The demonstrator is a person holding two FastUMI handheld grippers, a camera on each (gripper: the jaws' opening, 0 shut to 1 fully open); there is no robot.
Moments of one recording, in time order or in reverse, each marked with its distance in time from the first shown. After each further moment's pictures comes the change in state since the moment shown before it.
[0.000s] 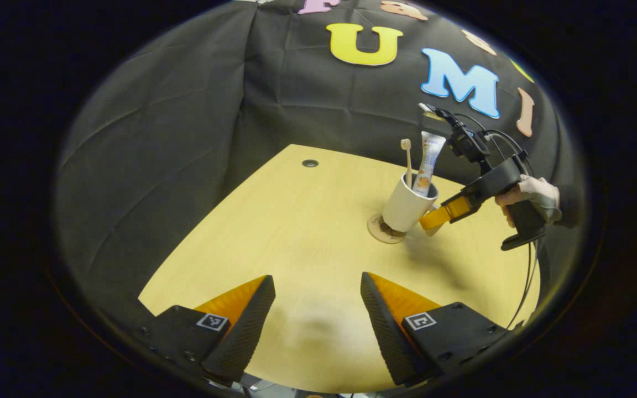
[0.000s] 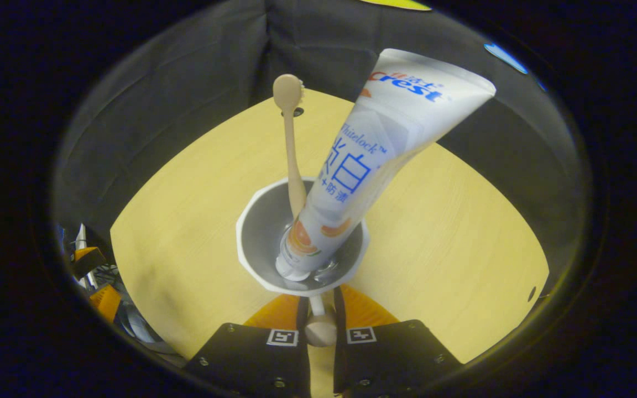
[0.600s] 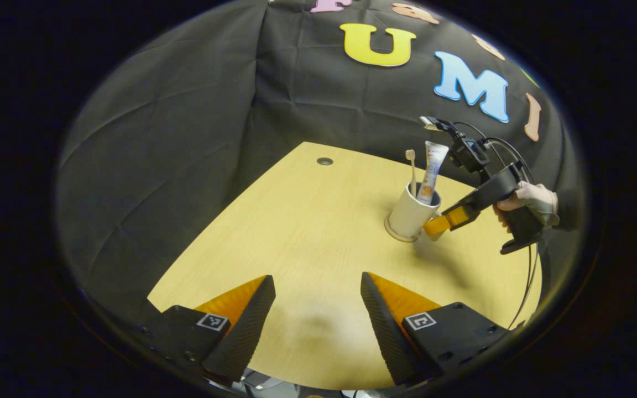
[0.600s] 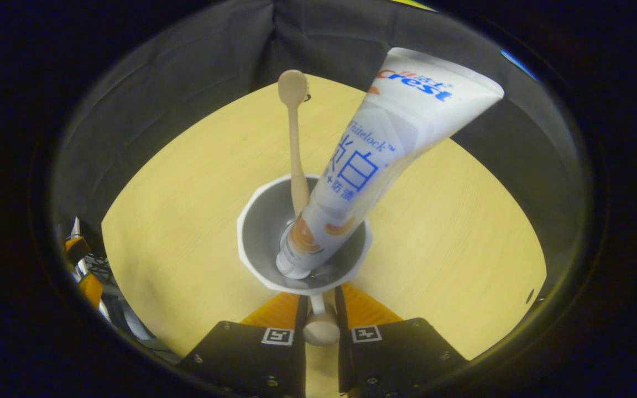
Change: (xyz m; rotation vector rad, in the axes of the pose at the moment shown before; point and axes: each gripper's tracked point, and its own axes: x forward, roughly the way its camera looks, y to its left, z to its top) left arm 0.001 0.019 0.001 -0.015 0.010 0.002; right arm -0.006 0.002 0.000 -0.015 0.051 -0.013
